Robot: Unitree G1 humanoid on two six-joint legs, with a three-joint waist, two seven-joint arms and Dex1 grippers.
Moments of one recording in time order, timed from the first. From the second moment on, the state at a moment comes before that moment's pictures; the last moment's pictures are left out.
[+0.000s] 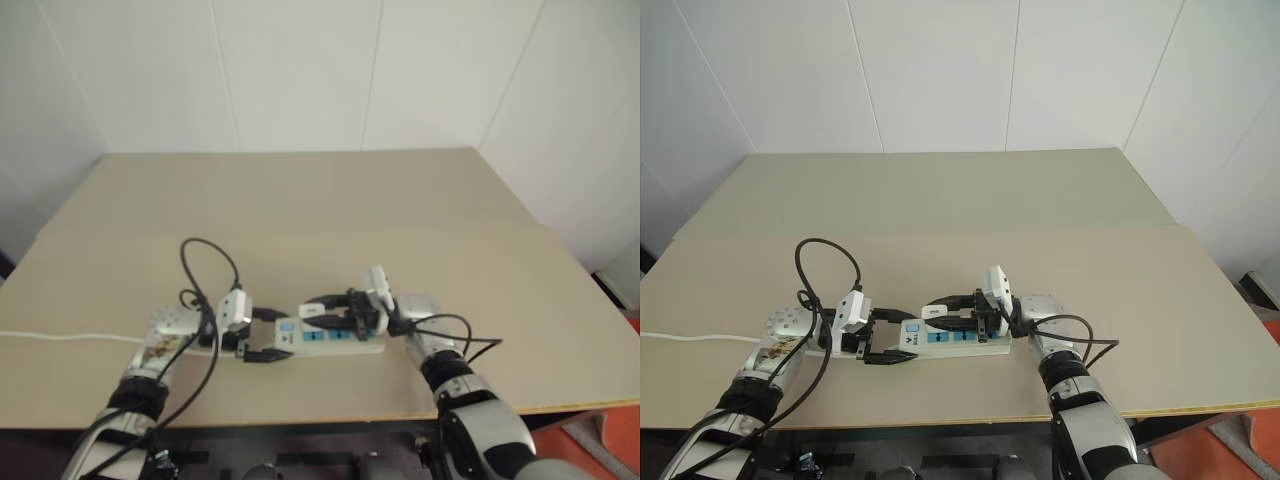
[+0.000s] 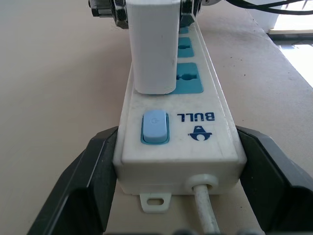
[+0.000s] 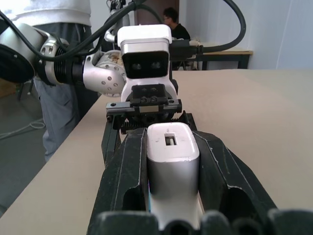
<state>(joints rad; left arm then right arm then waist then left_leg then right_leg) -0.48 0.53 -0.13 0.50 -0.27 -0.21 -1.43 -0.75 -0.15 0.09 0.85 0.30 -0.35 1.50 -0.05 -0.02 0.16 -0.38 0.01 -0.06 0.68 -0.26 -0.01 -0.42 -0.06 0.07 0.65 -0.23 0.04</state>
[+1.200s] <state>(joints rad) -0.46 0.54 -0.13 0.49 -0.26 -0.20 -1.41 -0.77 -0.19 0.12 0.95 0.26 -0.40 1.47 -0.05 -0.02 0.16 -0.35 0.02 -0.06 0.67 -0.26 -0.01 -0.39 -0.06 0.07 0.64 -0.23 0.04</state>
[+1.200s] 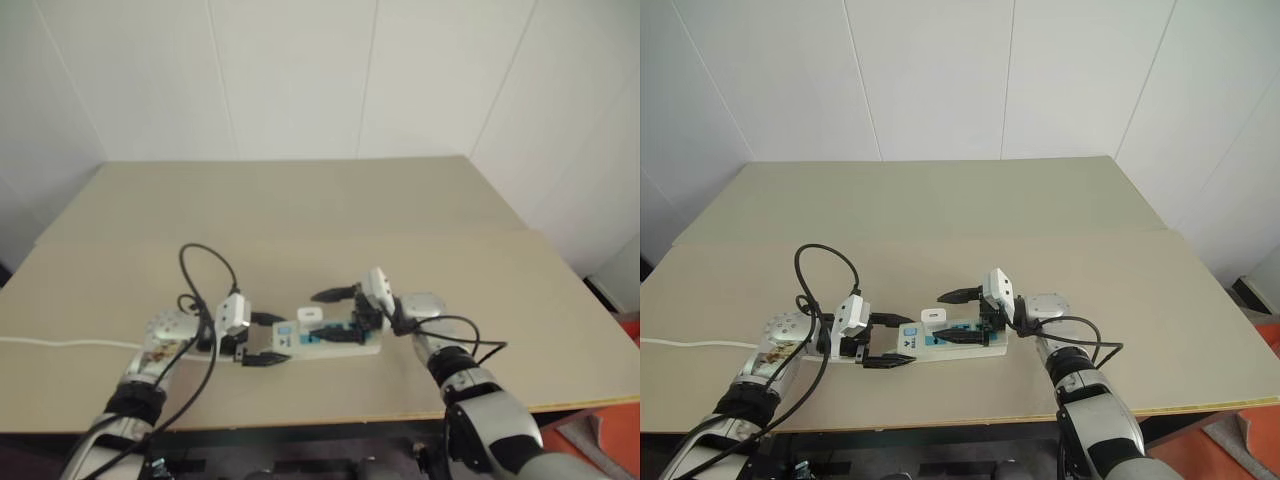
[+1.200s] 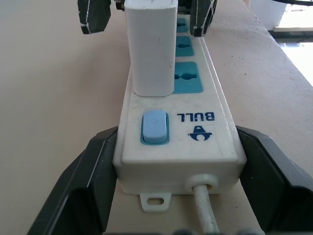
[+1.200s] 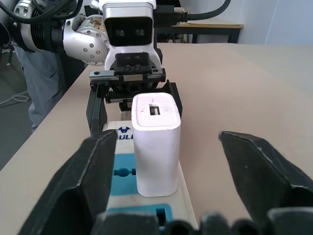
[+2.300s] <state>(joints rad) -0.47 0.95 -0.07 0.44 -0.43 -0.10 -1.61 -0.51 -0.92 -0.01 0.26 0.34 -0.02 1.54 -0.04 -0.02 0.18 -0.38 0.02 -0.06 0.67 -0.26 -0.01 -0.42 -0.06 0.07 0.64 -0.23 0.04</state>
